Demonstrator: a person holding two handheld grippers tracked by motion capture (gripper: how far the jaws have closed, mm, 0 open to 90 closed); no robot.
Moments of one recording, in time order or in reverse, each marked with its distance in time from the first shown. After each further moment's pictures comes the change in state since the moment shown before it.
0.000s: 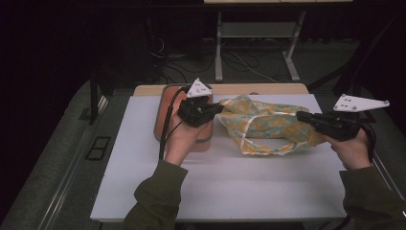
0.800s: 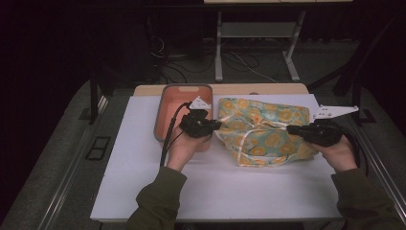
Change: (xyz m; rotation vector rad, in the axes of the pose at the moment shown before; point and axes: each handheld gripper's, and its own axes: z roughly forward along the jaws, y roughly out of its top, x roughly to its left) left arm 0.017 -0.062 0.037 0.150 -0.056 -0.101; right arm -0.008 -0.042 0.039 0.198 0.048 0.069
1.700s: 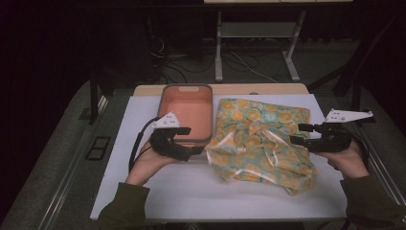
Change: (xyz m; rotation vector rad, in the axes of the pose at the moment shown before) left arm 0.011 -0.050 -0.073 -0.056 -0.142 0.087; right arm 0.007 -0.011 -0.022 -0.069 0.041 0.078
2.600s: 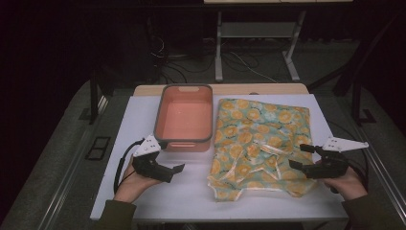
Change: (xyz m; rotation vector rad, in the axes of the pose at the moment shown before) left arm 0.001 -0.073 -0.024 -0.021 0.162 0.007; right arm 0.022 -0.065 0.005 -0.013 -0.037 -0.001
